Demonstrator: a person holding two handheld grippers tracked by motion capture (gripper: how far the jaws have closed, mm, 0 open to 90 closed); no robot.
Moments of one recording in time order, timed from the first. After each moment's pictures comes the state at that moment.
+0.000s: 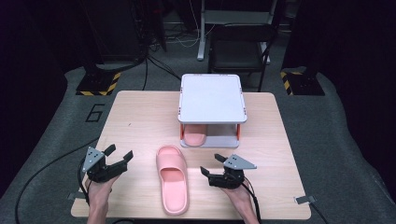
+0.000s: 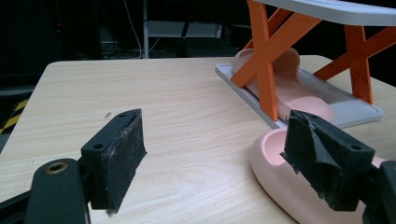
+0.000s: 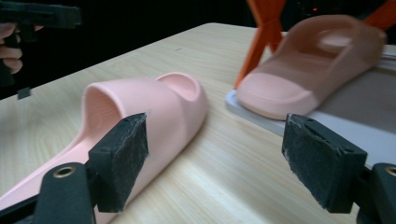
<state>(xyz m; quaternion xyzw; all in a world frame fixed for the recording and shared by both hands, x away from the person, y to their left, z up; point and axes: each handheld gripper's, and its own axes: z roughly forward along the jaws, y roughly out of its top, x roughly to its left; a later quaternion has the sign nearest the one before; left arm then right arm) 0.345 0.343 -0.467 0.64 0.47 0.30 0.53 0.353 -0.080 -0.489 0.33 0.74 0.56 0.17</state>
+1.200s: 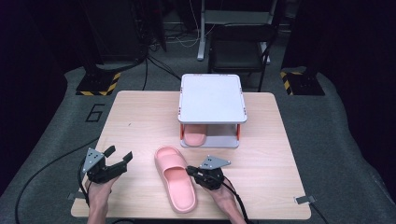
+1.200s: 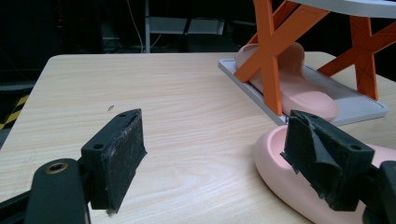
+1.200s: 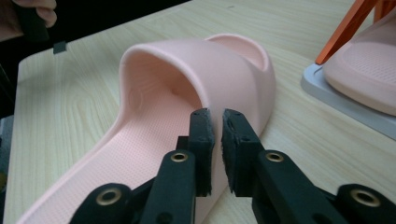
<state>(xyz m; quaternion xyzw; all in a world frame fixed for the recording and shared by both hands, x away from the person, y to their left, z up) 0.346 0.344 -0.473 0.64 0.48 0.30 0.53 0.363 -0.030 -0.507 0.29 0.80 0.52 0.10</state>
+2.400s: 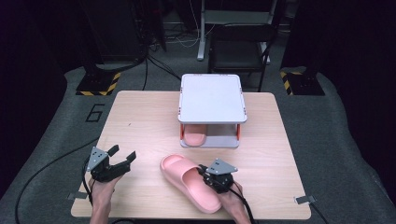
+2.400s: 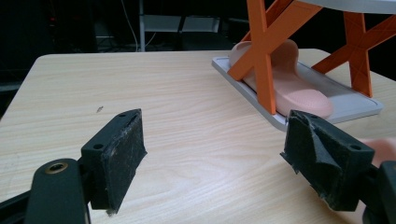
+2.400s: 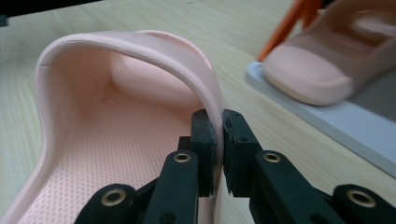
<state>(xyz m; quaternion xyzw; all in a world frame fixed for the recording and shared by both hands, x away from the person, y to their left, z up) 0.351 0.335 -0.474 0.64 0.47 0.29 0.53 0.345 -0.053 -0.493 0.29 0.80 0.47 0.21</state>
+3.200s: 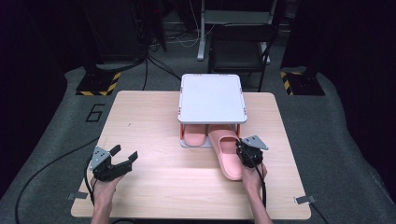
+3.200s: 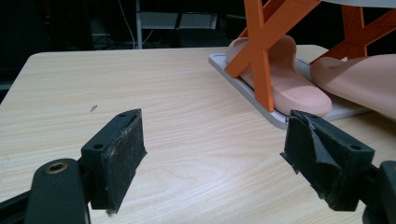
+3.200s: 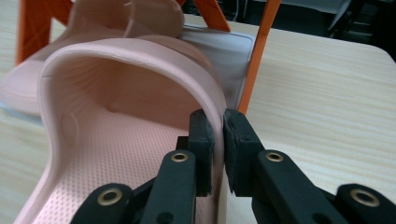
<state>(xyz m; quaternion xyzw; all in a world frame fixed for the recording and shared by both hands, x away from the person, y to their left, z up) 0.353 0.334 -0.476 0.65 0.47 0.29 0.52 0.419 -0.140 -0.488 0.50 0.68 0.41 0.34</state>
